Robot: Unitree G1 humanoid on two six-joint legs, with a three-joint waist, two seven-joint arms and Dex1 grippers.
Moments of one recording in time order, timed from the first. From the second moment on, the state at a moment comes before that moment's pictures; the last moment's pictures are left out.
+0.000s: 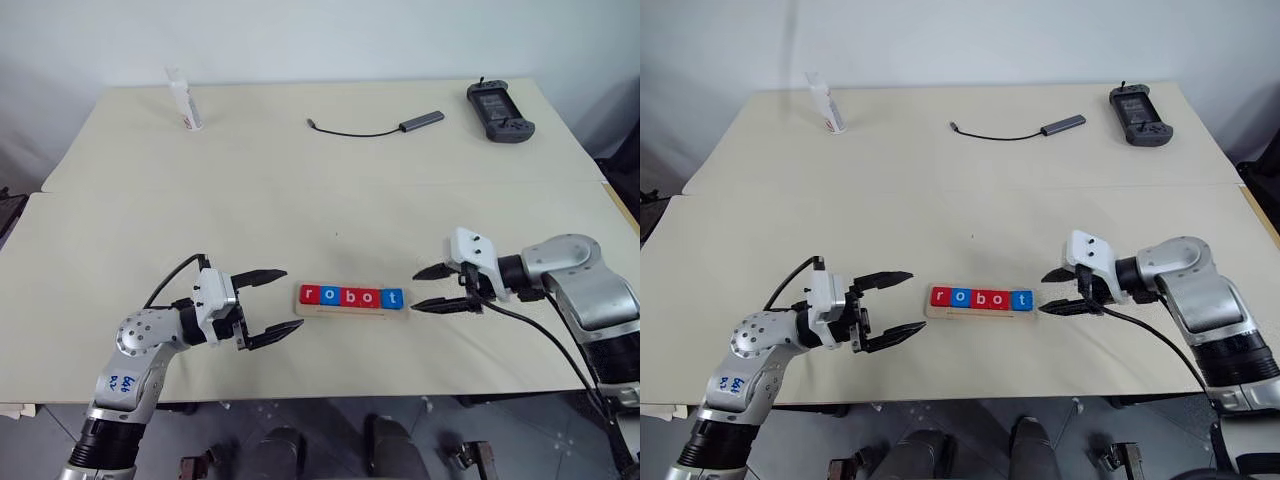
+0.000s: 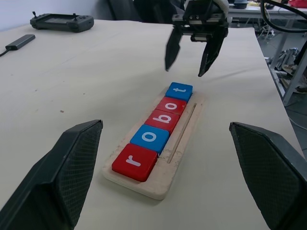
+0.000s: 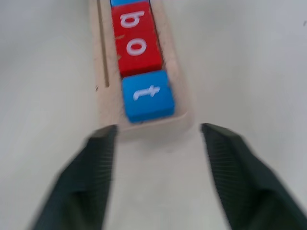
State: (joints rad) left arm -0.13 0.53 0.02 -0.18 -0.43 0.06 -0.98; right arm -0.52 -0.87 0.15 0.02 0.22 0.44 1.35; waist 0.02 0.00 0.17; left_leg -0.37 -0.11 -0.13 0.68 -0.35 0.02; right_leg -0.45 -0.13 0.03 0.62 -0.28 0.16
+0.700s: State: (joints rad) left arm -0.14 0.53 0.02 -0.17 -0.43 0.06 -0.98; right arm -0.55 -0.79 0.21 0.03 0.19 0.41 1.29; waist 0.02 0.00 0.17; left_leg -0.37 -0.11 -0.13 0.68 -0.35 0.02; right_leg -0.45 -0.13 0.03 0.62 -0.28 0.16
